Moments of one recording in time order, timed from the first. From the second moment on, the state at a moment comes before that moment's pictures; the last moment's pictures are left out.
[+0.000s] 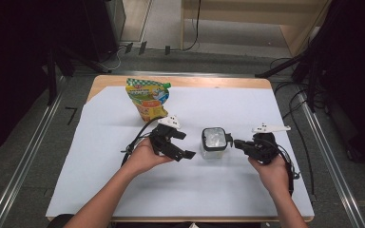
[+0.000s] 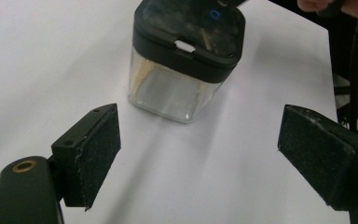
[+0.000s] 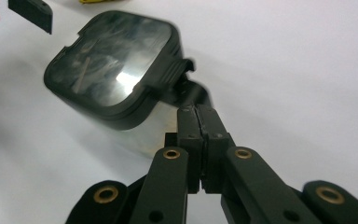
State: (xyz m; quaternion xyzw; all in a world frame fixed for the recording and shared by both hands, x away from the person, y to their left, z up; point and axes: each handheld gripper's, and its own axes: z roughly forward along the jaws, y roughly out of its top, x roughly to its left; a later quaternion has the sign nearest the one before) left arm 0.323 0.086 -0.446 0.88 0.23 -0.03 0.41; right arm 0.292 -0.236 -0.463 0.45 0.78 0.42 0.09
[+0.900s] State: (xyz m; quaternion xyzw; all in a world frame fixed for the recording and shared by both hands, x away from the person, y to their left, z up) left arm 0.354 0.034 -0.460 0.91 0.15 -0.03 0.38; right arm 0.322 -0.234 -0.475 0.45 0.80 0.39 0.08
